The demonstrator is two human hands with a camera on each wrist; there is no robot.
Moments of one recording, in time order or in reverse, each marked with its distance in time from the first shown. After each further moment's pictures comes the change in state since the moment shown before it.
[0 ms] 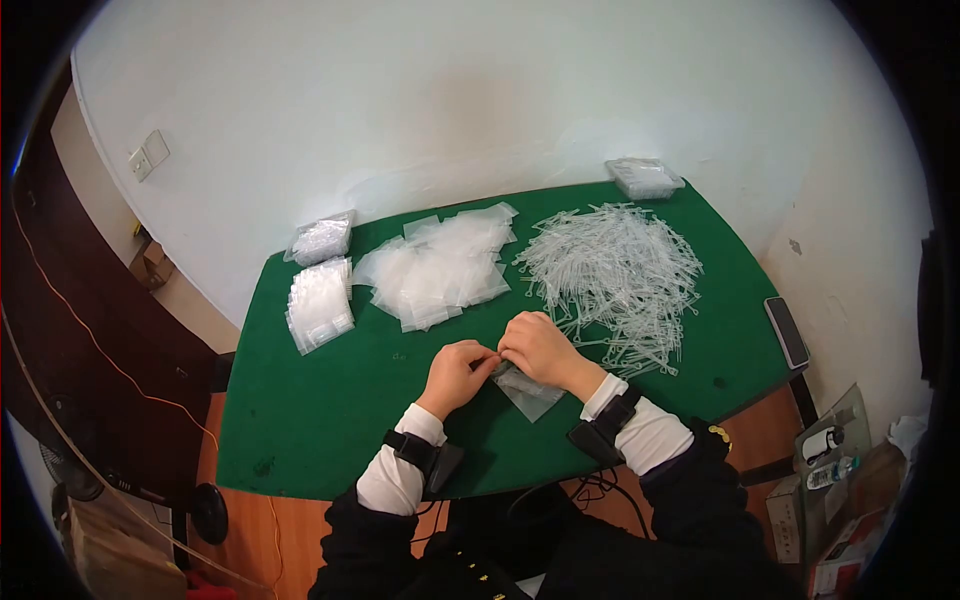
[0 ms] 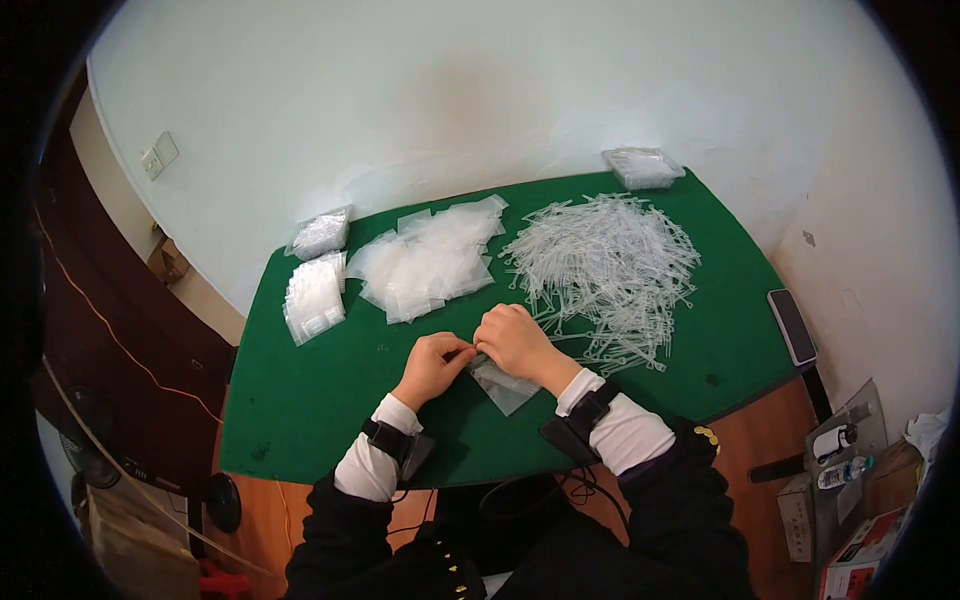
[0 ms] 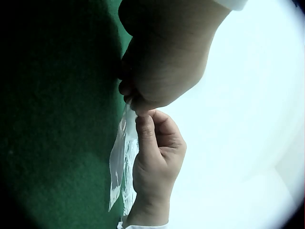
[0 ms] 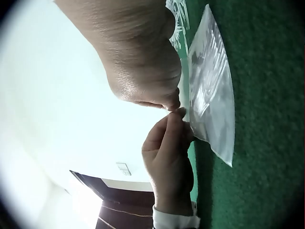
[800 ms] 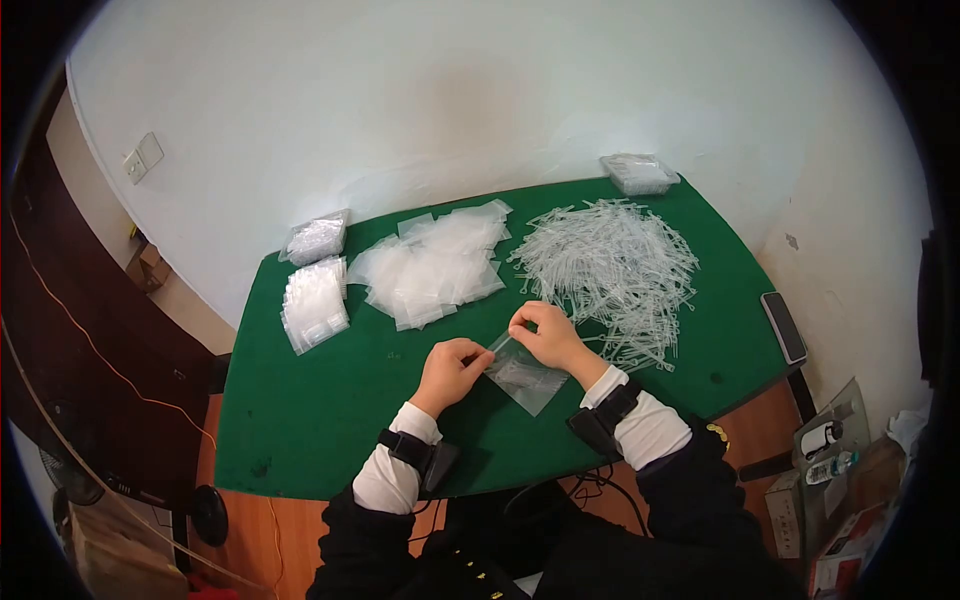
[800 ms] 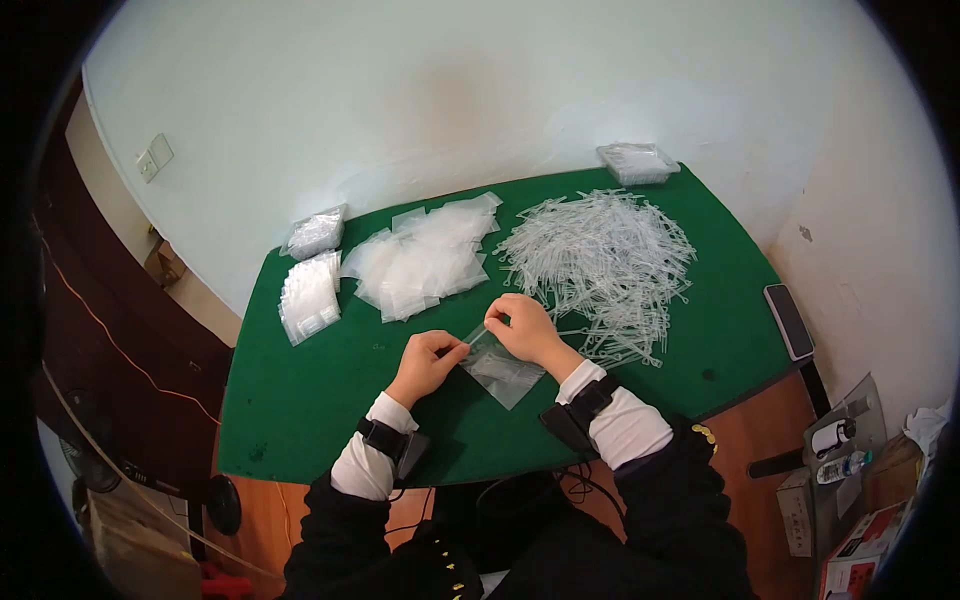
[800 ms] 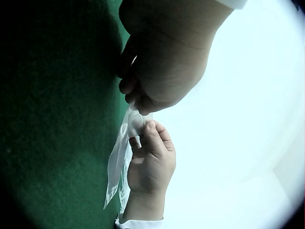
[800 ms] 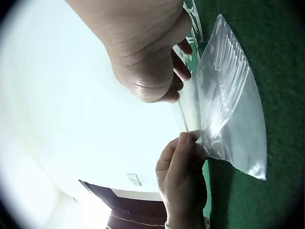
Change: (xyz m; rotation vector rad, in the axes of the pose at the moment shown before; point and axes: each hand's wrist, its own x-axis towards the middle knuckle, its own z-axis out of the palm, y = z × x) left_hand 0.000 -0.003 0.000 -0.085 -0.021 -0.093; right_hand -0.003 0.015 -0.006 0.304 0.109 0.397
